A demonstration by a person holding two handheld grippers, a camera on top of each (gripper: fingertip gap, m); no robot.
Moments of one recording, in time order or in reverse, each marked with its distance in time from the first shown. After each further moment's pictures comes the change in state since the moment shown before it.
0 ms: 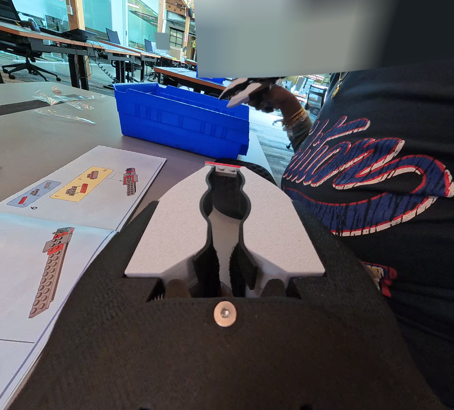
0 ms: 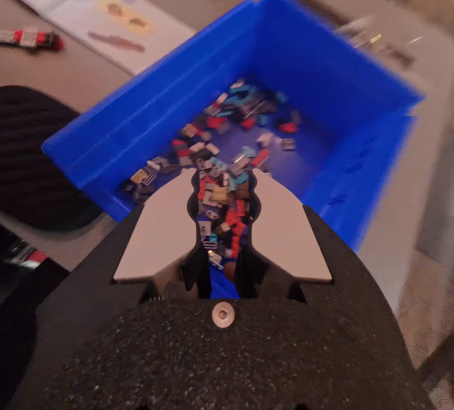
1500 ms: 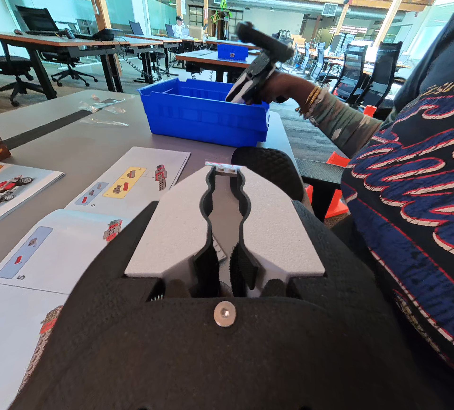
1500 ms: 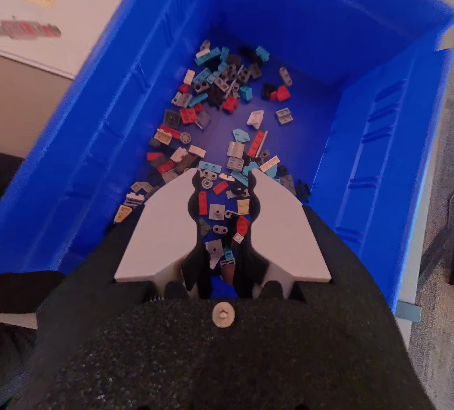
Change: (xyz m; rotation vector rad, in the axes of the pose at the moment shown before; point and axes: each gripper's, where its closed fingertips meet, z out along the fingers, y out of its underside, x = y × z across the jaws) left arm -0.001 -0.014 -0.020 -0.101 -0.103 0.146; right arm 0.004 0.011 0.042 -0.209 0.195 0.203
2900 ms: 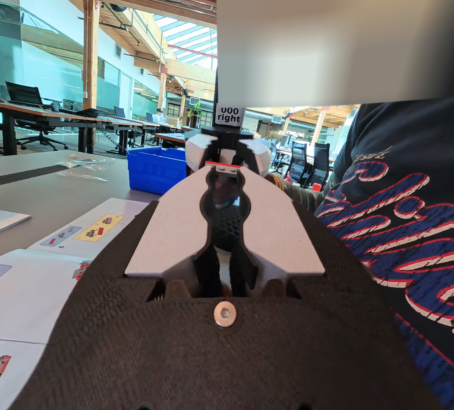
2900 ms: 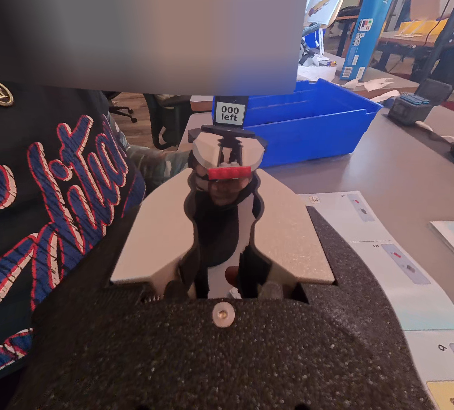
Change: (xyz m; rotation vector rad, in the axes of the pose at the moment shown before) left arm 0.002 -0.031 -0.032 0.376 0.129 -0.118; right arm -0.387 -0.157 -0.072 0.702 -1.242 -0.470
